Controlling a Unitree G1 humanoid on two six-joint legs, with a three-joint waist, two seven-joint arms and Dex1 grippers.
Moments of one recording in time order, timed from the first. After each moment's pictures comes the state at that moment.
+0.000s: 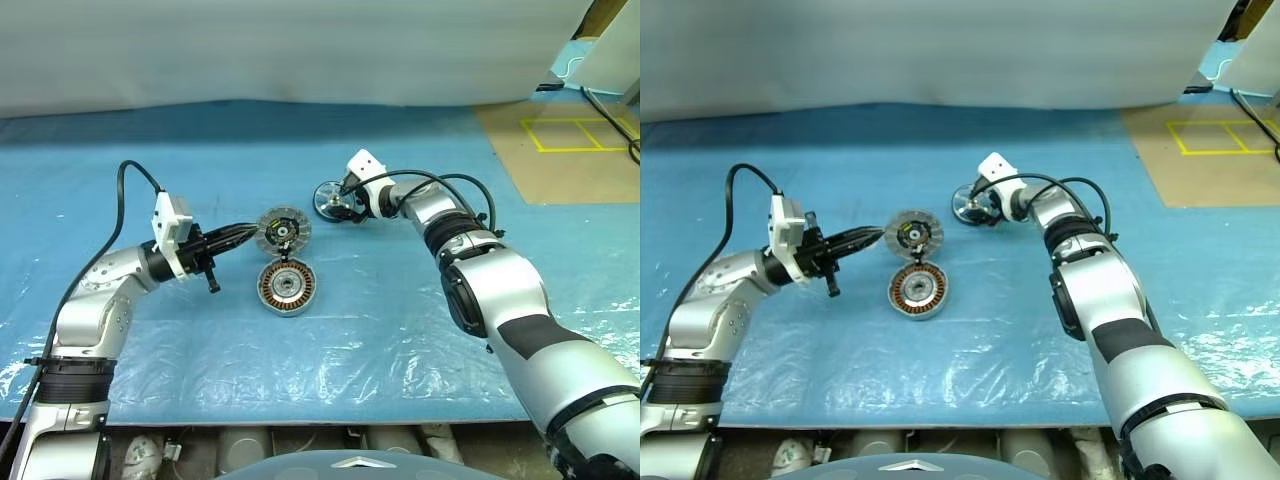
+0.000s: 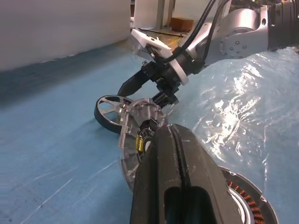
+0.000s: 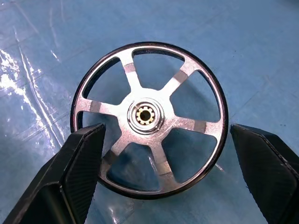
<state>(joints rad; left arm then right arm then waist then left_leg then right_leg) -0.28 0.58 0.12 -0.05 -0.57 0.25 -1.07 -1.23 -0.22 0.13 1.36 -0.18 0.06 0.74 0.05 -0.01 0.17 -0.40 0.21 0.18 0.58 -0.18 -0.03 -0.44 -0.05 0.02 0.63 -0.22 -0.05</state>
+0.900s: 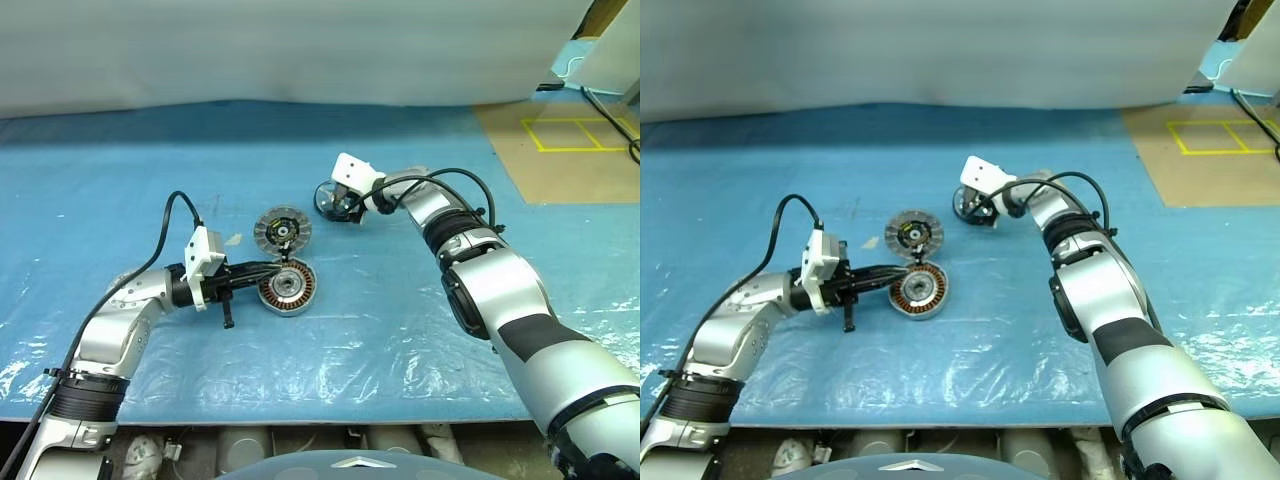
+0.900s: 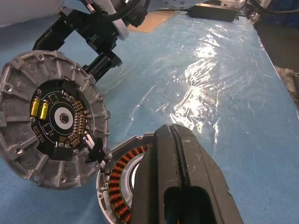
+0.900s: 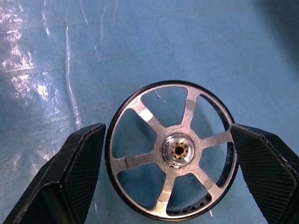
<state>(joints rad) -0.19 0.56 -0.01 -0.08 -0.48 0.19 -1.15 -1.23 -0.24 0.24 1.31 -0.30 -0.12 0.82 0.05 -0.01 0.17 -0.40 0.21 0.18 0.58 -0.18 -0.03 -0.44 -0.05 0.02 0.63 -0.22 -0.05</state>
